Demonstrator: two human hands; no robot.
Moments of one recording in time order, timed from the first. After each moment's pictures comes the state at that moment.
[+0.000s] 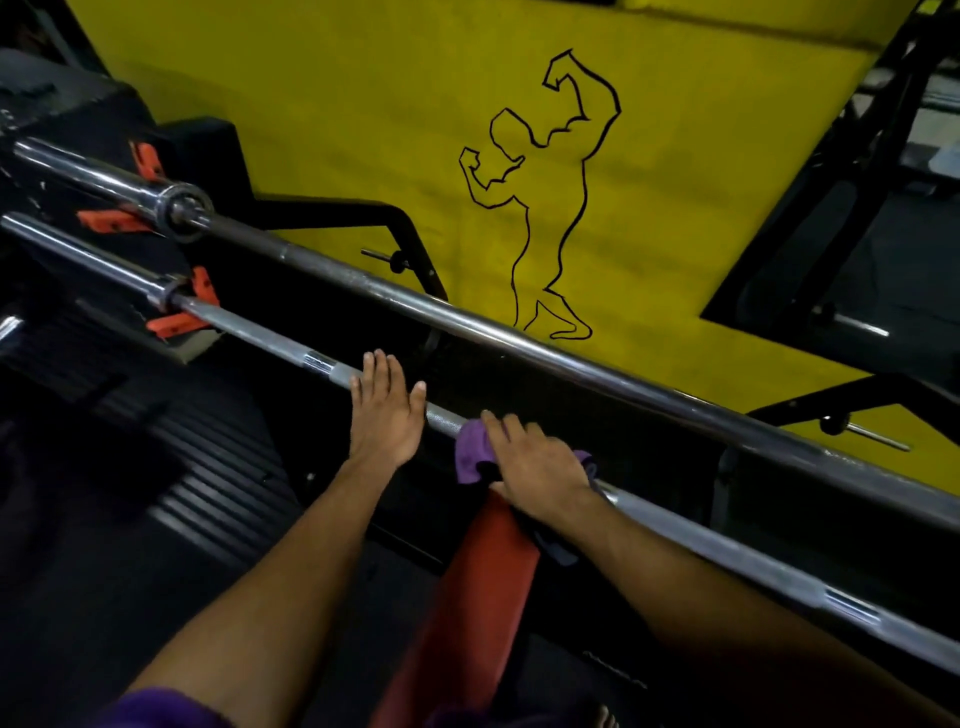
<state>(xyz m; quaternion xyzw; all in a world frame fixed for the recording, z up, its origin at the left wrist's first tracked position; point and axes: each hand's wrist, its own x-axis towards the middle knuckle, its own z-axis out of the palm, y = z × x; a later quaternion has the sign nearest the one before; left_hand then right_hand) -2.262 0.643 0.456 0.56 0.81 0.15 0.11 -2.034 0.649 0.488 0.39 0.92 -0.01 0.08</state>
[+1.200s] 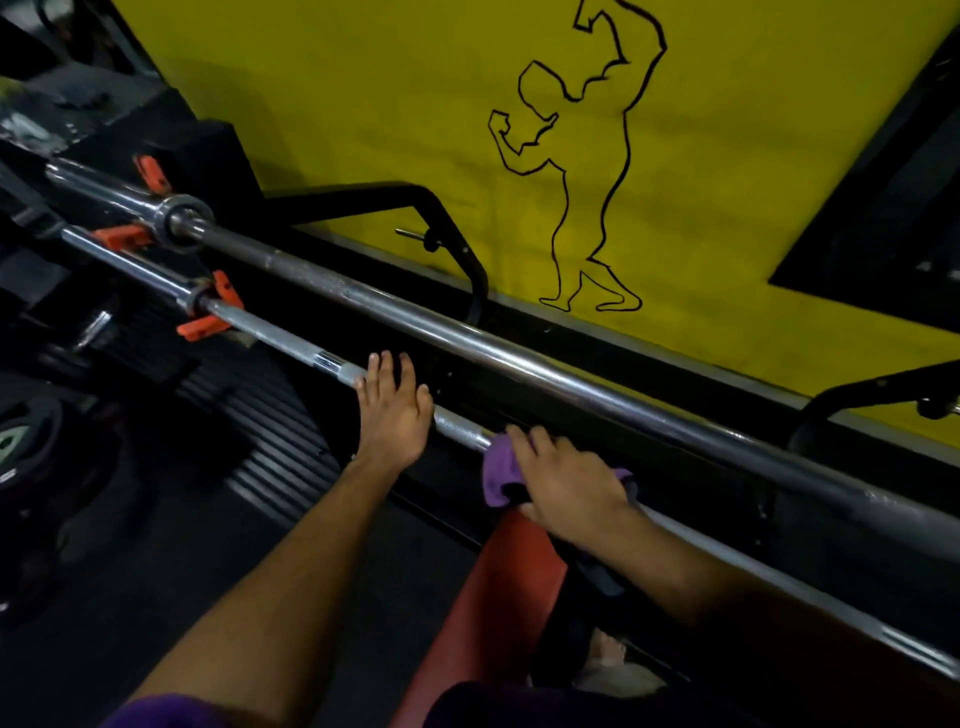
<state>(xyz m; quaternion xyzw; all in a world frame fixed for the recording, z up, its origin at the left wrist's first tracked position) -2.258 0.650 0.449 0.55 0.82 0.12 0.08 -1.999 0.657 0.492 0.37 0.92 -0.04 0.07</state>
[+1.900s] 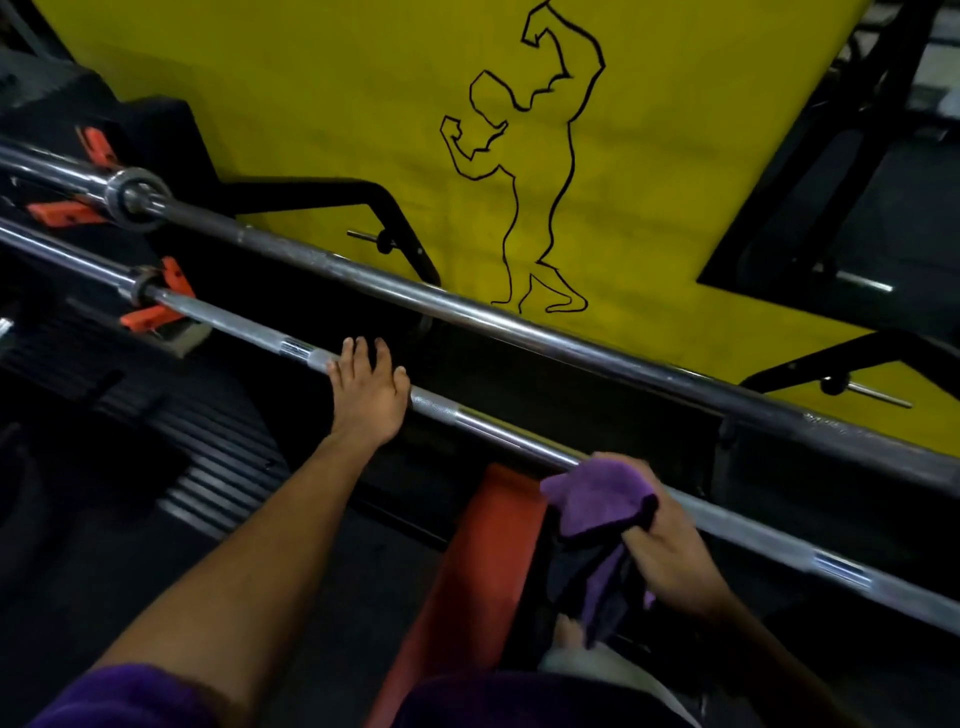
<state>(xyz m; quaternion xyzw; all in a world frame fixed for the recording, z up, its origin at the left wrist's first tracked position) -2.261 0.653 0.449 0.57 0.81 0.11 0.08 -1.898 0.564 0.535 0.48 0.68 -0.47 -0.30</state>
